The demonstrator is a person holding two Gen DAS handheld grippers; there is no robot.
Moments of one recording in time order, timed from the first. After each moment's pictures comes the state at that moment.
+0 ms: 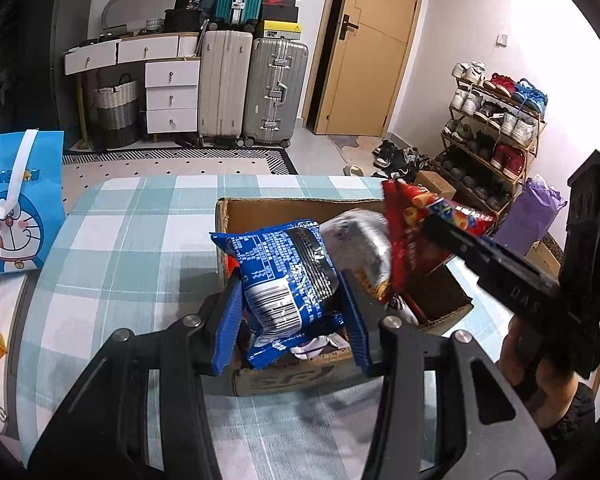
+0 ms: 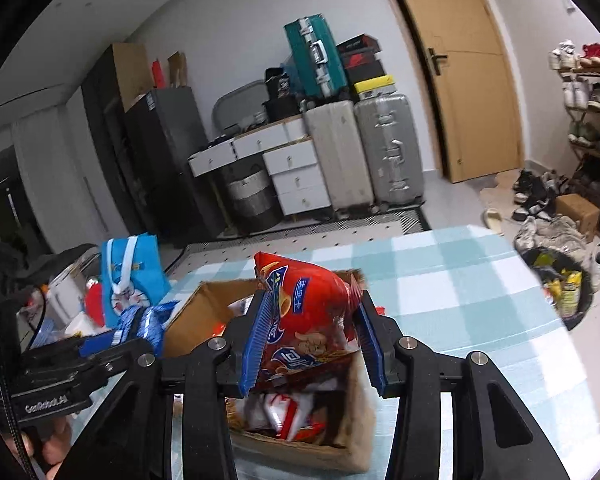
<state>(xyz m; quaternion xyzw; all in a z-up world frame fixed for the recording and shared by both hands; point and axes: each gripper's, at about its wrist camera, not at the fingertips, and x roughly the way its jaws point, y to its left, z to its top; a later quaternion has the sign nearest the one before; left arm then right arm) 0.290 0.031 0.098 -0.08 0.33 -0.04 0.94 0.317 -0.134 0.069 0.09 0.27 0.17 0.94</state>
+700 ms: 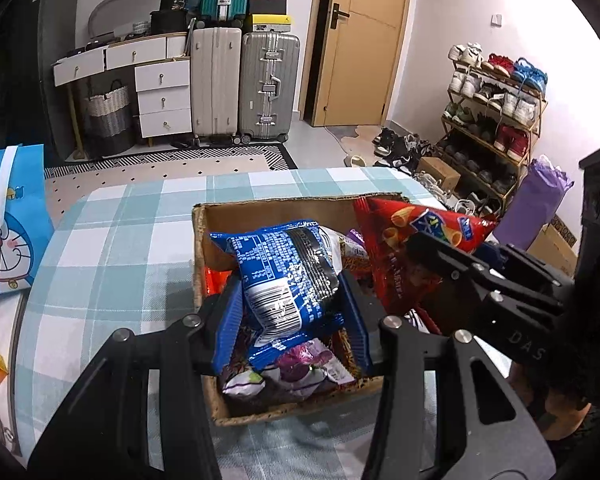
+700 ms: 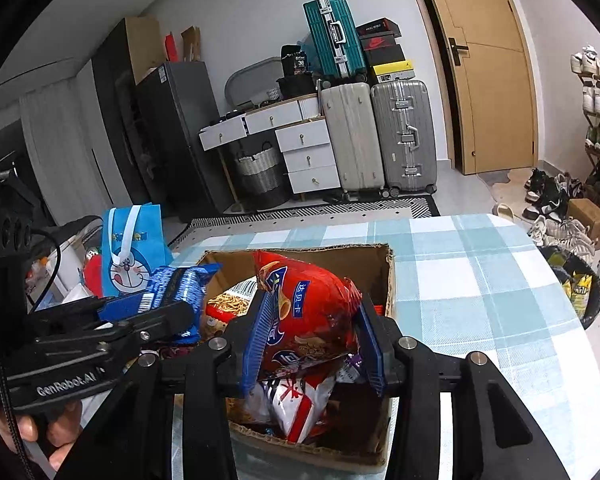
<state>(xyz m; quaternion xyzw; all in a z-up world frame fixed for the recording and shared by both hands) 0.339 0.017 0.071 -0.04 0.34 -0.04 0.94 0.325 -0.115 0.043 0.06 0.29 0.18 0.94</state>
